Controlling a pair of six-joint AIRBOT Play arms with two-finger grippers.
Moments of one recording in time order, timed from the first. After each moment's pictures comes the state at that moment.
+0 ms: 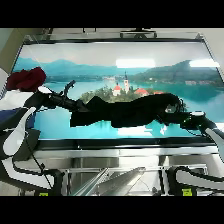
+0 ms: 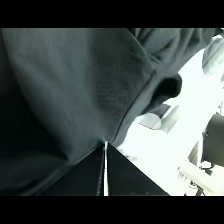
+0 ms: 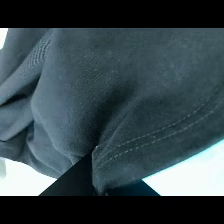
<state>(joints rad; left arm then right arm) 0.01 -1.65 1.14 0.64 -1.35 -0.96 -0.28 -1.38 0.58 -0.39 0.97 0.86</state>
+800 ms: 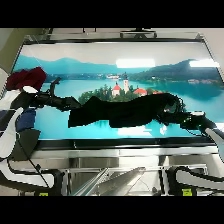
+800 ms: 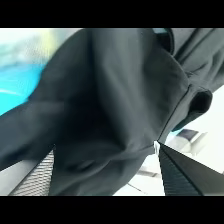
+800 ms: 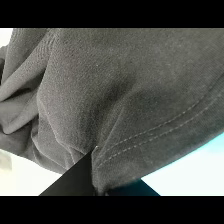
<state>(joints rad) 0.12 -1.62 1.14 0.70 -1.29 -0.91 -0.28 -1.38 0.58 -0.38 0.99 0.86</state>
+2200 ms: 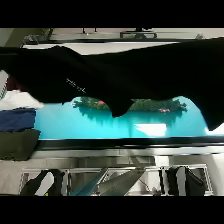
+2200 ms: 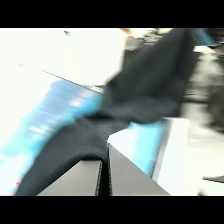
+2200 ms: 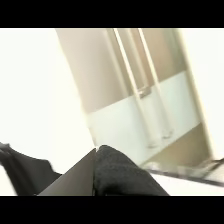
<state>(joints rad) 0.45 -0.93 1.66 0.04 -1.64 -0.83 -0.77 -0.58 1.14 0.32 1.38 0.84</state>
